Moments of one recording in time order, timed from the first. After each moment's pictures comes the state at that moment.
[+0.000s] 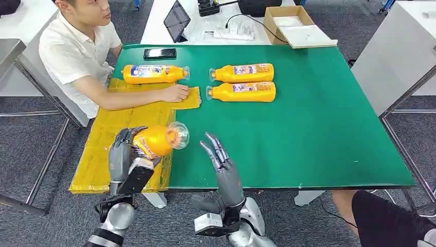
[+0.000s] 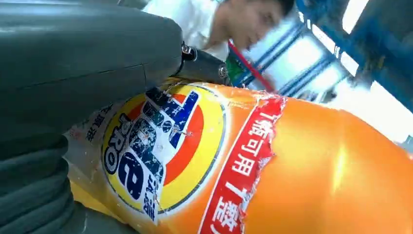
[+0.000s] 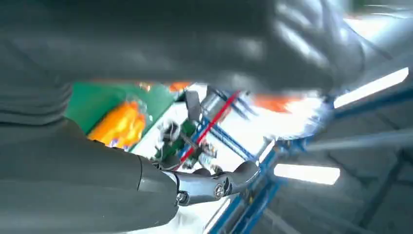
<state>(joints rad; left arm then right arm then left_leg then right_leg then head) -0.16 -0.12 -0.20 -1.32 -0.68 0.53 -0.26 -0.13 0.15 0.53 -1.22 0.46 -0.52 -0.65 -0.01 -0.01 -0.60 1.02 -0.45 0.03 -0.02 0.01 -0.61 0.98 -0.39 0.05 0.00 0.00</state>
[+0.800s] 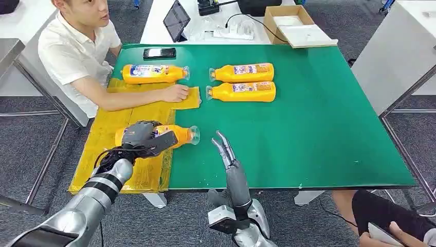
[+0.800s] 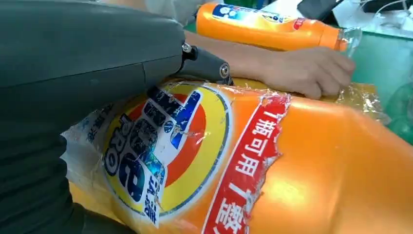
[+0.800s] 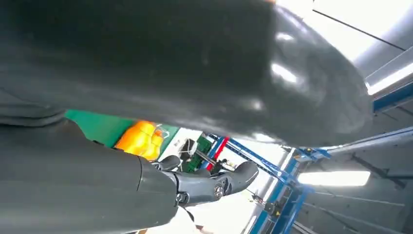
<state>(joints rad) -0.65 -0.06 -0.23 -0.63 -0.93 0.17 -0.08 -0.08 0.16 0.45 -1.26 0.39 -0.38 -0.64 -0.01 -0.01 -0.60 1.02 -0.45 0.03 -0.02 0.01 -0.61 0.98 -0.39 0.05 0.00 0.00</state>
